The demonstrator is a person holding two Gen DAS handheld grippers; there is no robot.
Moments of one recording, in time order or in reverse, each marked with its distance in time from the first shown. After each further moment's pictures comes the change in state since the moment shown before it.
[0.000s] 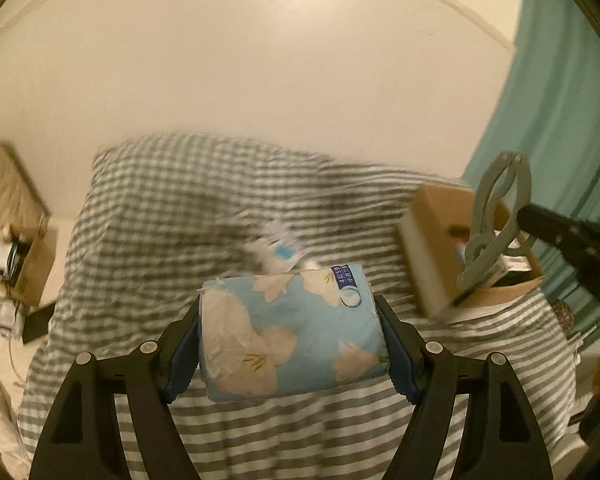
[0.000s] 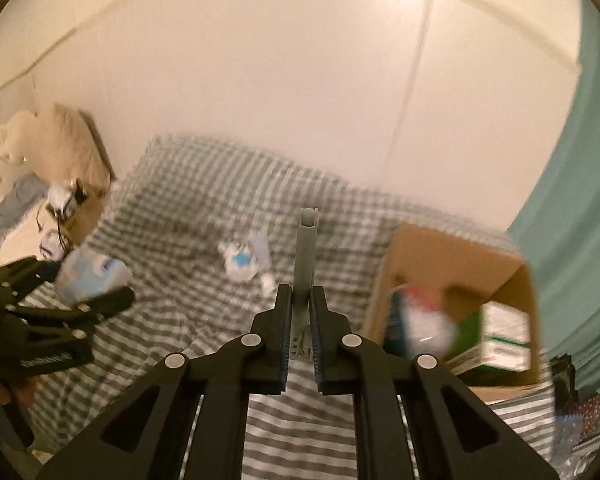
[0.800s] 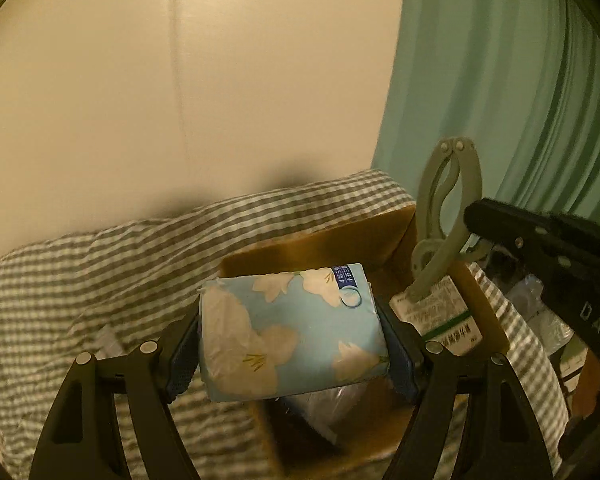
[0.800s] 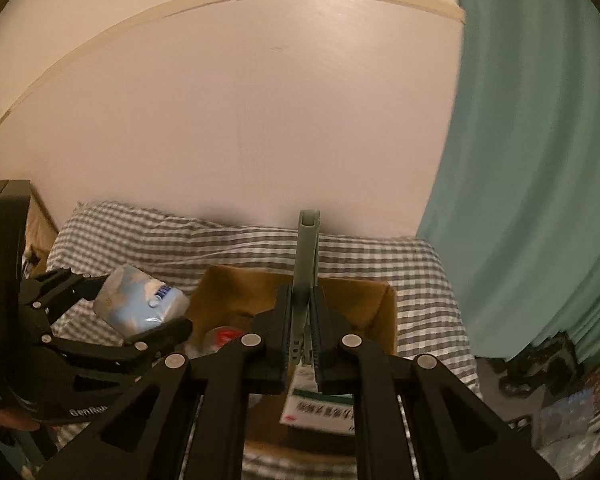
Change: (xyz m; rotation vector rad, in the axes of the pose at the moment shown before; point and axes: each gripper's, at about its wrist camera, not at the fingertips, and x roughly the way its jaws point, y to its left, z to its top) left arm 0.131 -0.226 0.083 0.267 0.020 -0.115; right arm 0.036 -0.208 -0.002 0.195 -0.060 -0.063
